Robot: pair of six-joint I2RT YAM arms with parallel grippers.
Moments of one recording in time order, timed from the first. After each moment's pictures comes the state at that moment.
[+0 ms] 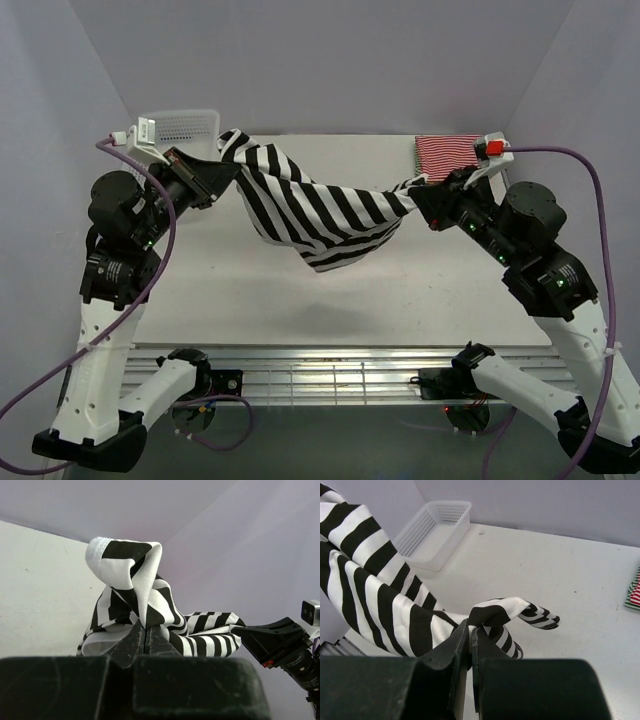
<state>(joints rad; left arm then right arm) -0.22 0.93 1.34 -0.39 0.31 -0.77 0.57 0.88 1.32 -0.52 -0.05 0.29</state>
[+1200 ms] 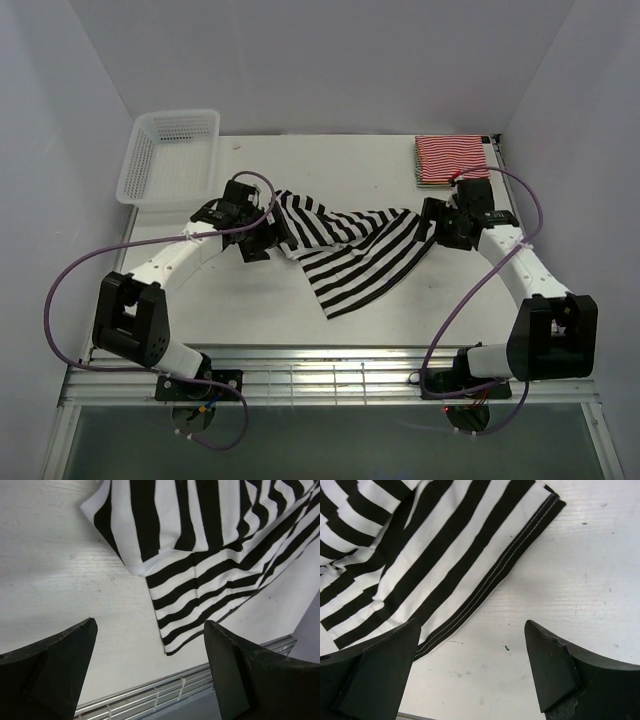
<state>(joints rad) -0.36 1.47 1.05 -0.53 0.24 -0.71 0.12 1.35 0.99 -0.56 -0.15 0.24</state>
